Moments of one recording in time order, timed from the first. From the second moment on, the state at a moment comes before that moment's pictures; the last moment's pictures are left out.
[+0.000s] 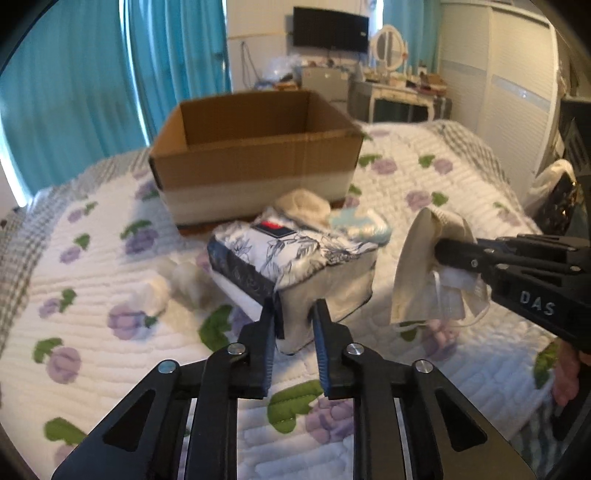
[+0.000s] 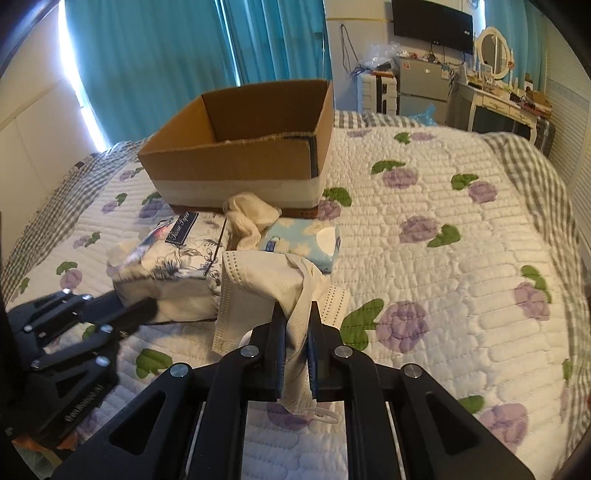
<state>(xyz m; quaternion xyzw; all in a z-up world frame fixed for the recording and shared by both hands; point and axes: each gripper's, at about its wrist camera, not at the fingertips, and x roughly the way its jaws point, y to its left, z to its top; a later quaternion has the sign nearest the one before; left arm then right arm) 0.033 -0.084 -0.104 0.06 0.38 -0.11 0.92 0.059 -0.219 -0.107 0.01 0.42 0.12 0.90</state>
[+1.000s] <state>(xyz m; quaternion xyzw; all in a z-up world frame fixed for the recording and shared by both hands) 0.073 -0.089 0.057 0.09 0.27 -0.12 0.95 0.073 -0.201 0.042 -0.03 0.30 0.12 0.95</state>
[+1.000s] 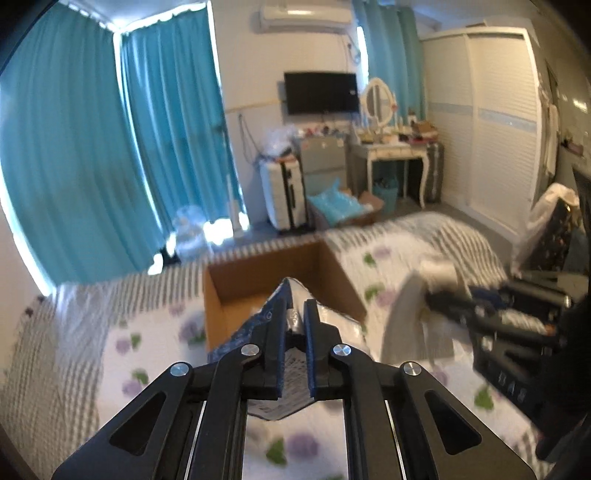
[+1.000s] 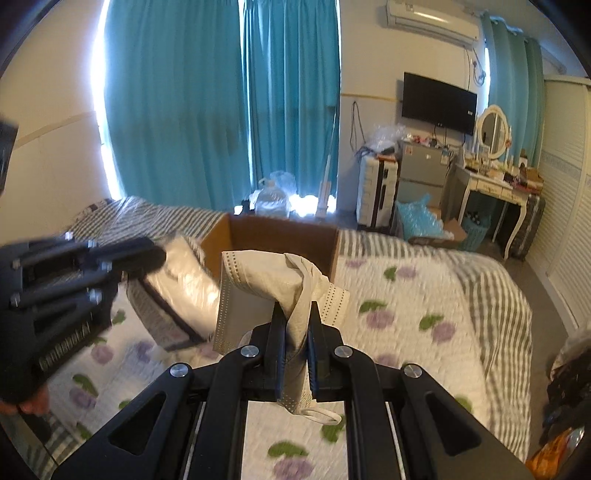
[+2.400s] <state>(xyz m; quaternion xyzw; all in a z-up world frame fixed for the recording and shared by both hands) 0.207 -0.039 0.041 0.09 0.25 -0.06 0.96 0.224 -0.169 0.026 -0.06 0.31 0.16 0.94</state>
